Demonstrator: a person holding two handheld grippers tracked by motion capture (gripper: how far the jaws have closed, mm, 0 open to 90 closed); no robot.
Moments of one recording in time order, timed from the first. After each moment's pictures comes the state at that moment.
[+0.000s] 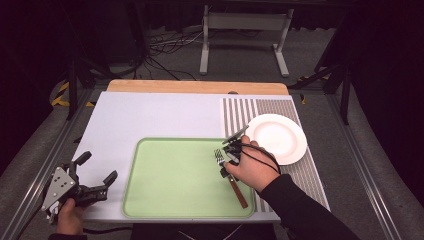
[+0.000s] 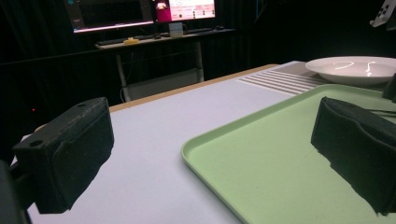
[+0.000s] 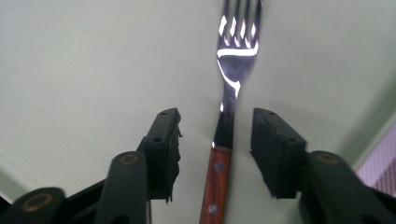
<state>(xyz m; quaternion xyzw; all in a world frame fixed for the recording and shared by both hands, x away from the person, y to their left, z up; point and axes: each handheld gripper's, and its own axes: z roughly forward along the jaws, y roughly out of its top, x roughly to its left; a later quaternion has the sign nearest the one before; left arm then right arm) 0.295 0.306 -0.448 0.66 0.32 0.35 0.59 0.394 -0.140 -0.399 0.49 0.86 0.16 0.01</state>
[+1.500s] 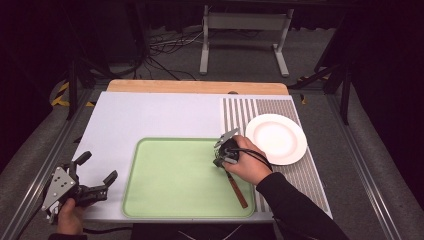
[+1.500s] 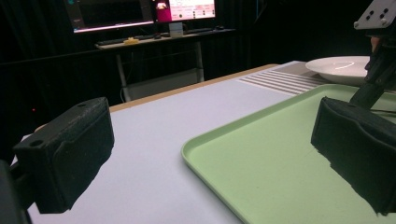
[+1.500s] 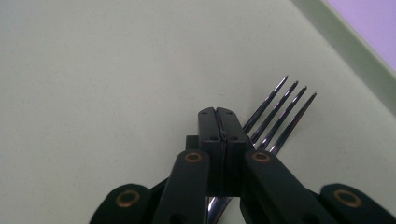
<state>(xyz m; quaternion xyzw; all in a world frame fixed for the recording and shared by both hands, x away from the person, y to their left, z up) 0.295 0.306 -0.448 0.66 0.32 0.35 0.59 0.417 -0.135 -0.426 0.26 0.93 0.27 0.06</state>
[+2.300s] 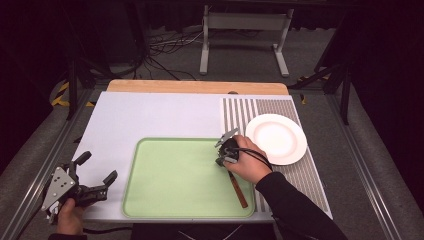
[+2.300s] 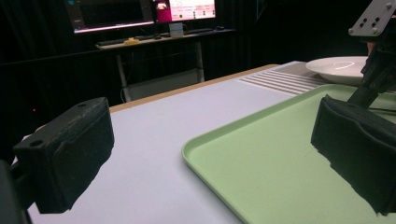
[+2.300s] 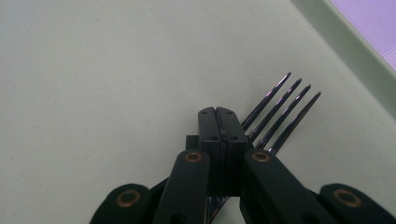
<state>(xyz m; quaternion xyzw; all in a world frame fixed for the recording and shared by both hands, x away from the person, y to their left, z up) 0.295 0.306 -0.448 0.66 0.32 0.35 0.59 0.422 -0.138 -0.431 0.28 0.93 0.25 0.07</state>
